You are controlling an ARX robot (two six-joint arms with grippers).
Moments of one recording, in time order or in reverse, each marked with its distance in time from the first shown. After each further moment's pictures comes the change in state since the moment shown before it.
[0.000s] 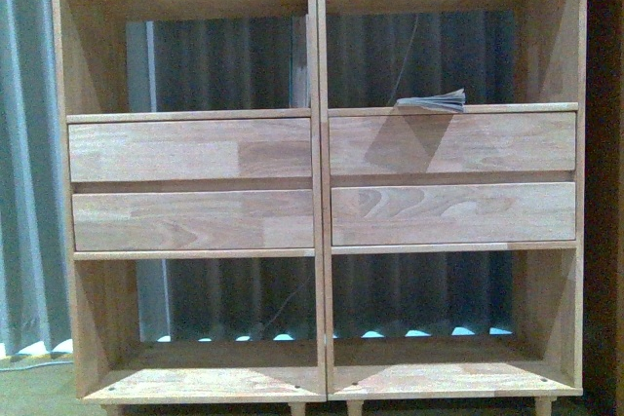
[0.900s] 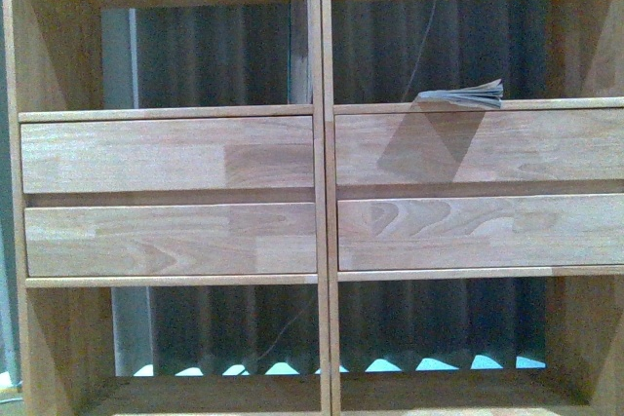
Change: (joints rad) left arm 0.000 0.000 0.000 0.000 0.000 0.000; right arm 0.000 0.000 0.000 0.000 0.000 0.000
